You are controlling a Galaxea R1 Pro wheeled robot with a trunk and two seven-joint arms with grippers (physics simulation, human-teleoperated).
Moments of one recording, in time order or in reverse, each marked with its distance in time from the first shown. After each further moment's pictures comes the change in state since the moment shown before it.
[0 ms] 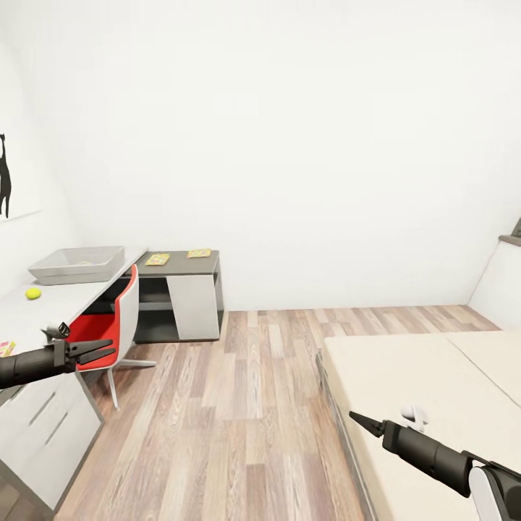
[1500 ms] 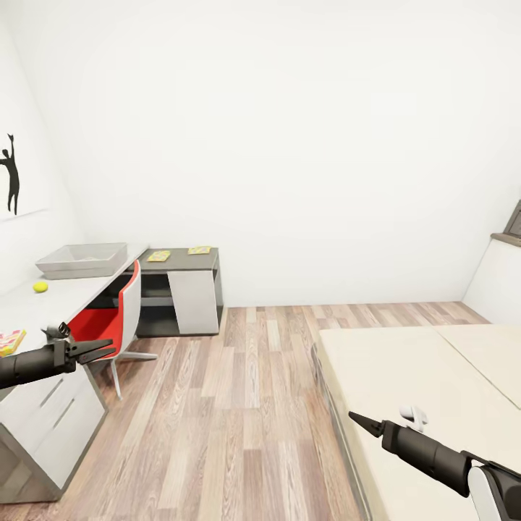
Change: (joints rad) left arm 0.000 0.000 0.000 -0.003 0.001 0.000 0.000; right arm 0.000 0.000 0.005 -0.001 0.000 0.001 -0.002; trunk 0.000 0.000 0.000
